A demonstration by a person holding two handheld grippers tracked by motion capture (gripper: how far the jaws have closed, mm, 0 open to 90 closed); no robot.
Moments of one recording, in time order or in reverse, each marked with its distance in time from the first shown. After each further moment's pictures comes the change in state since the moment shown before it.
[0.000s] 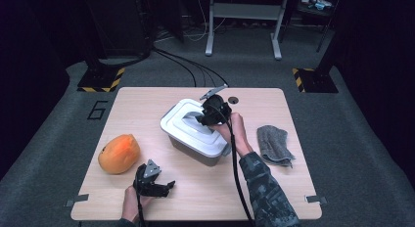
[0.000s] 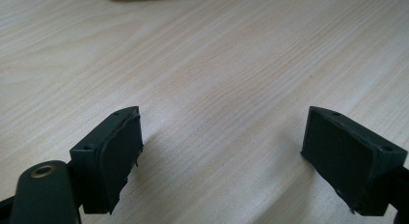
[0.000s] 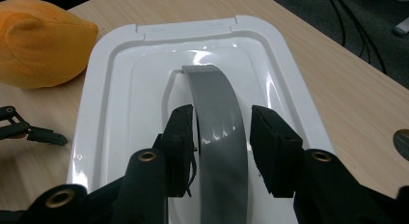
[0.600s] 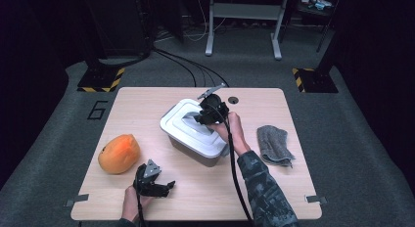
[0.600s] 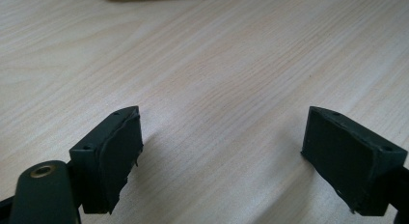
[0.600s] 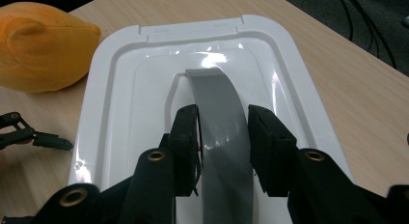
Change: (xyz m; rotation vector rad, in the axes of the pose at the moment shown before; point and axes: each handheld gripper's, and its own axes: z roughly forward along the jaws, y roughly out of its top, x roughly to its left) left arm 0.001 0.000 -0.001 0.012 -0.017 0.005; right arm 0.002 0.004 0.007 0.009 0.009 0.026
